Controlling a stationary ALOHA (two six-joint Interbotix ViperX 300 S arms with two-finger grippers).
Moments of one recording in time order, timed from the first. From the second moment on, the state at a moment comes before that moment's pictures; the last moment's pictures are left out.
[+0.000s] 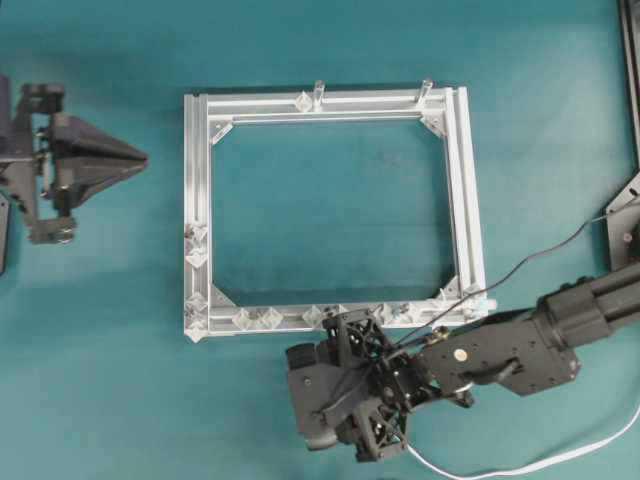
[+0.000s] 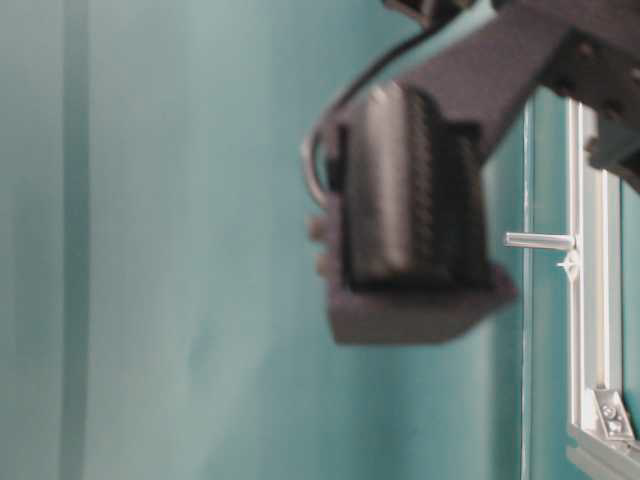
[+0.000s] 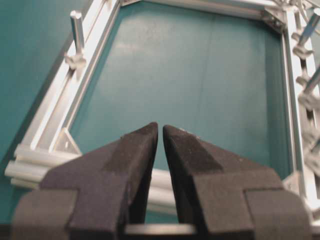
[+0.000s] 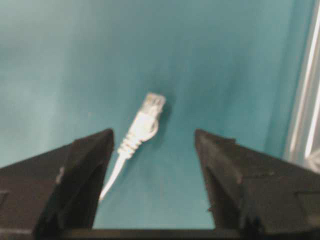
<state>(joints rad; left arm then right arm) 0.16 -0.78 1.29 -0.07 -0.17 -0.02 0.39 0.30 0.36 -0.12 0.25 0.45</state>
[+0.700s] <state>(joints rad) 0.19 -1.31 1.45 -0.07 0.14 -0.02 0.39 0.36 0.32 -0.12 0.27 0.46</state>
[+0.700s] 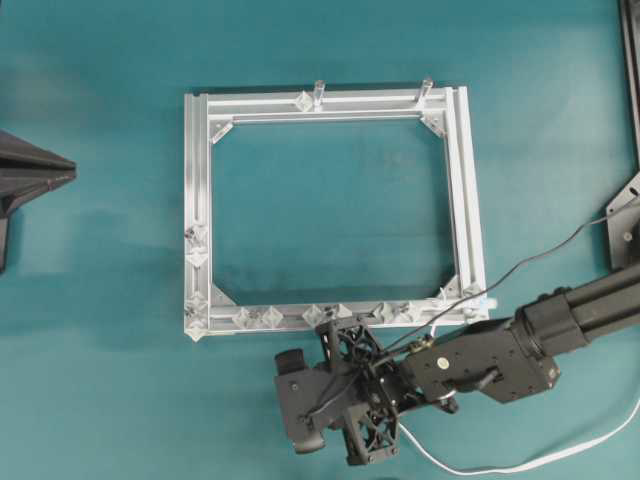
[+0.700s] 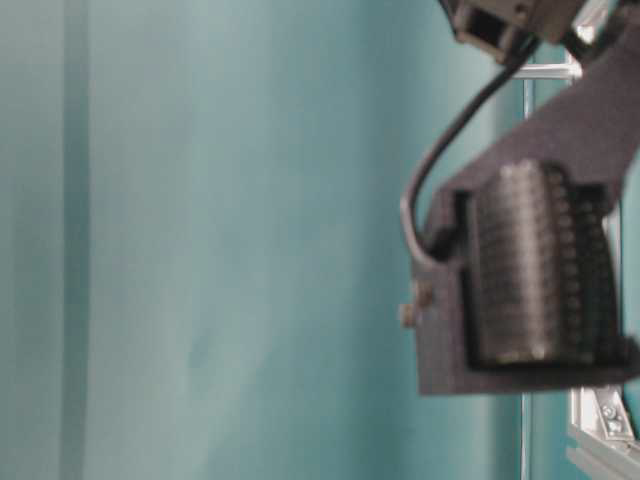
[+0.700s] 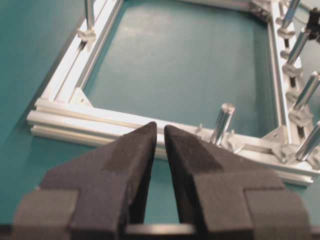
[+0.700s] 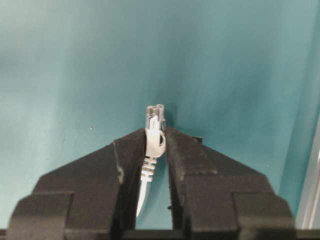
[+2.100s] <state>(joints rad) 0.20 -1.37 1.45 -0.07 0.17 -0.02 0.56 0.07 0.46 -0.43 0.82 1.62</state>
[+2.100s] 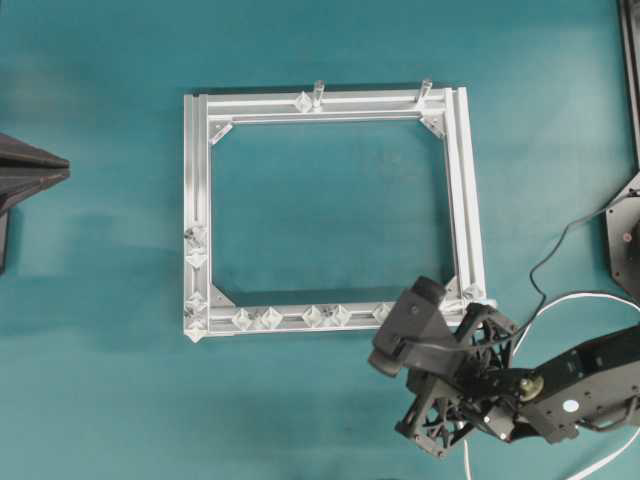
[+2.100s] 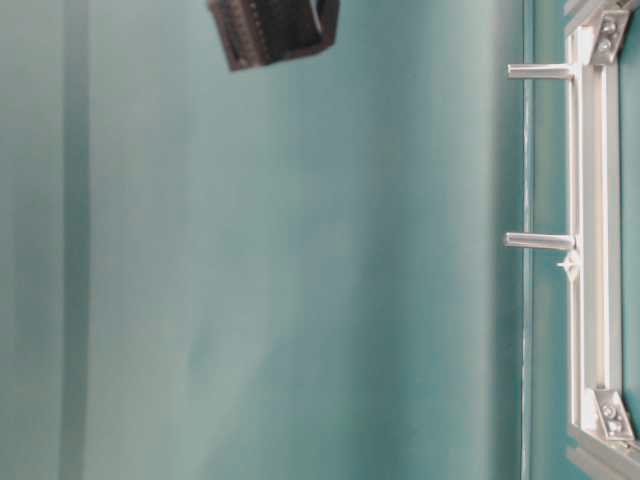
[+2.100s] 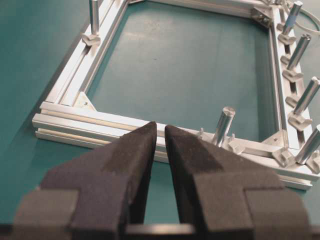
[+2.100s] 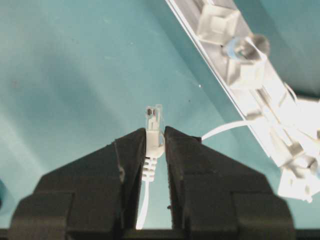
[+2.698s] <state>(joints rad) 0.20 -1.37 1.45 -0.07 0.17 -0.02 0.56 0.07 0.49 -0.44 0.91 2.08</state>
